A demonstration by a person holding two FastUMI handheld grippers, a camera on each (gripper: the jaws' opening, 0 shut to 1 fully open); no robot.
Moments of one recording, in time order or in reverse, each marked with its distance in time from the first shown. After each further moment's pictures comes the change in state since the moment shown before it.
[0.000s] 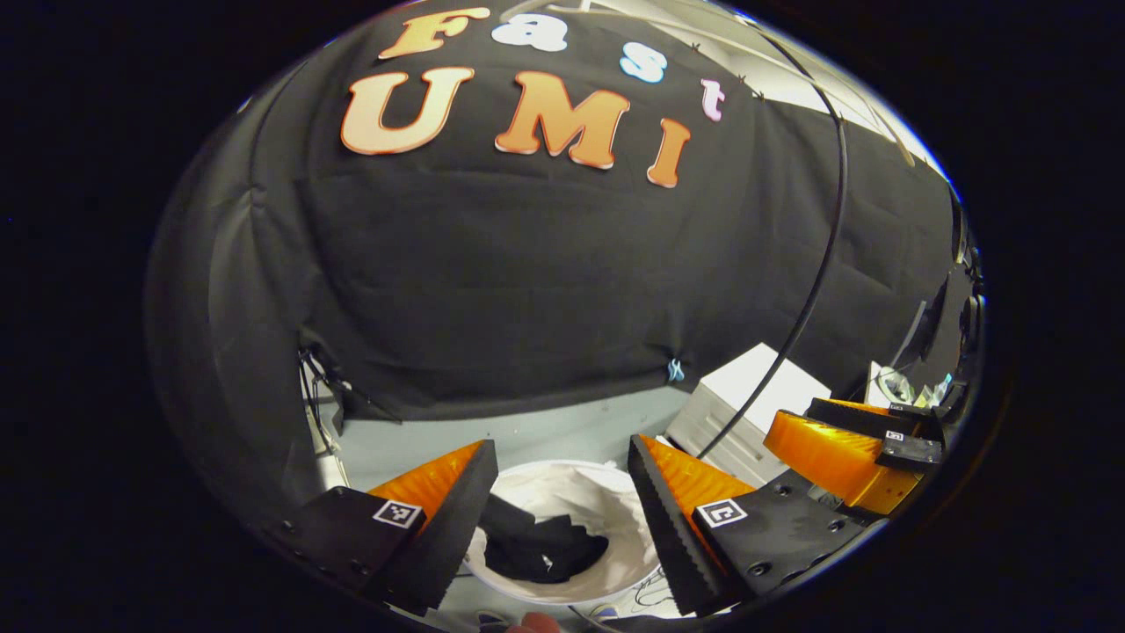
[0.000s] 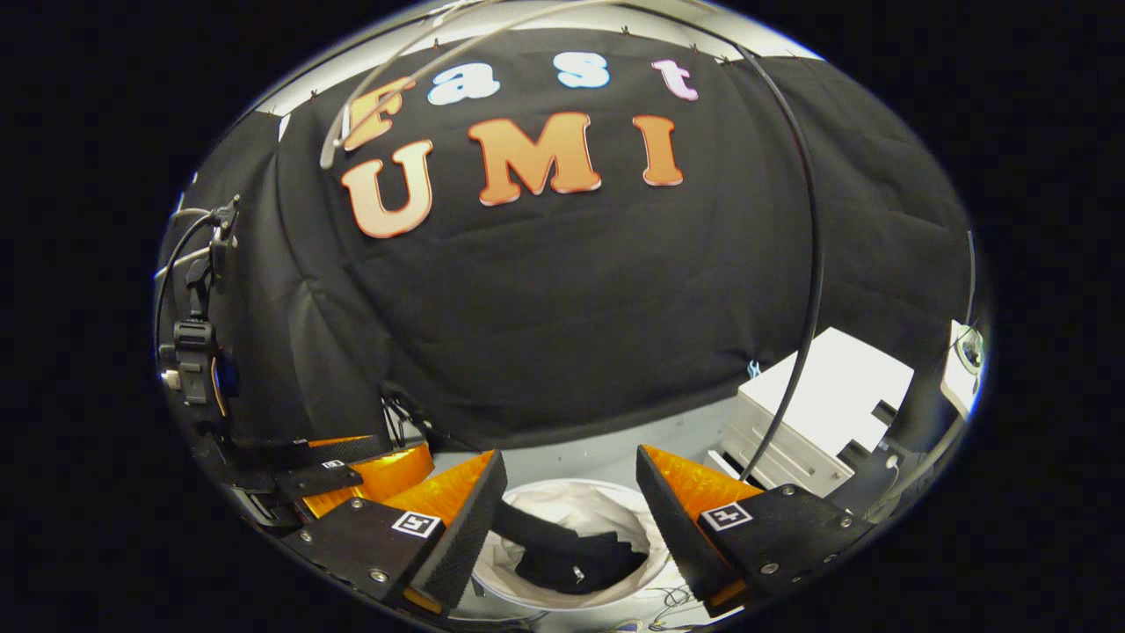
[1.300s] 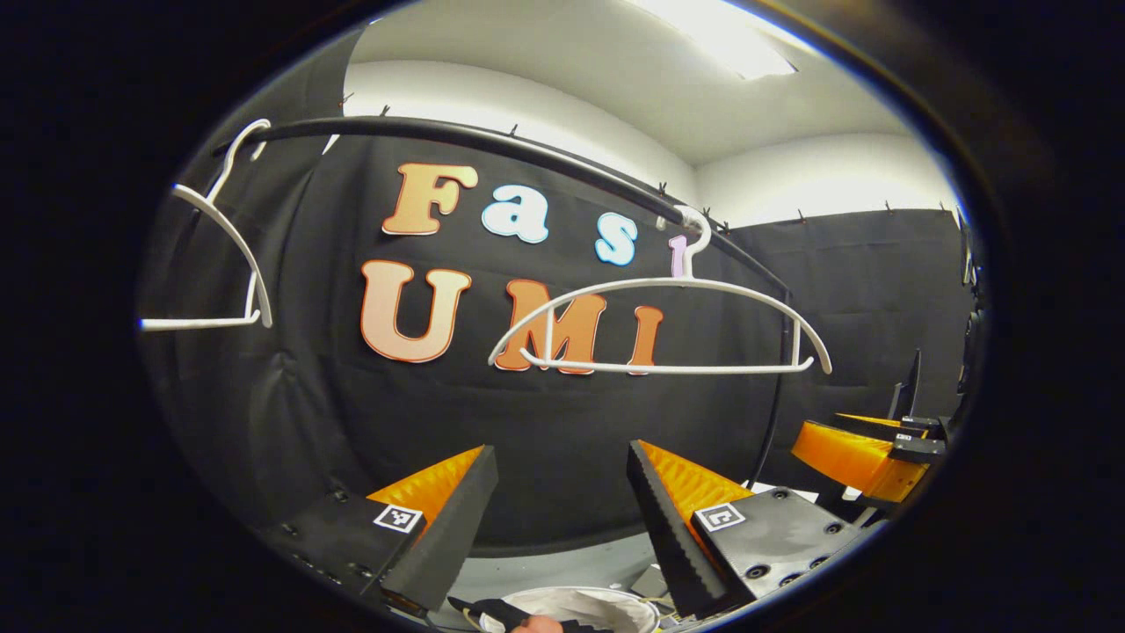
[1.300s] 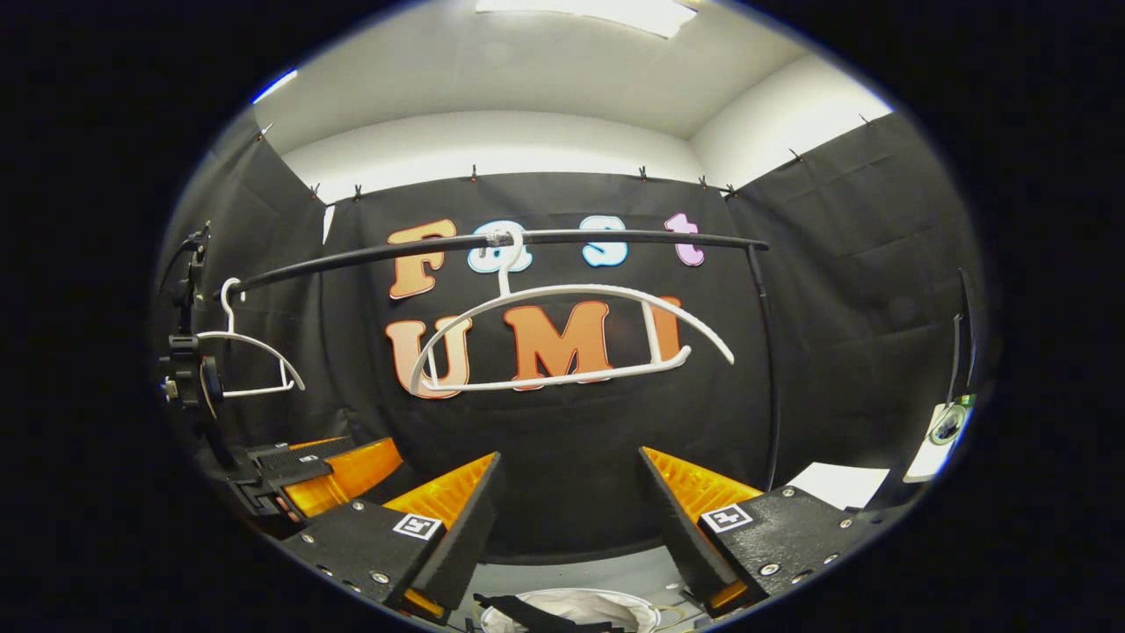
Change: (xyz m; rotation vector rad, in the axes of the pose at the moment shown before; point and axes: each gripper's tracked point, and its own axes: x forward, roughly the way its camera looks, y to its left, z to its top) left arm -0.164 -0.024 0.196 0.084 -0.569 0.012; right arm -0.167 0.035 0.196 -0.068 -0.500 0.018
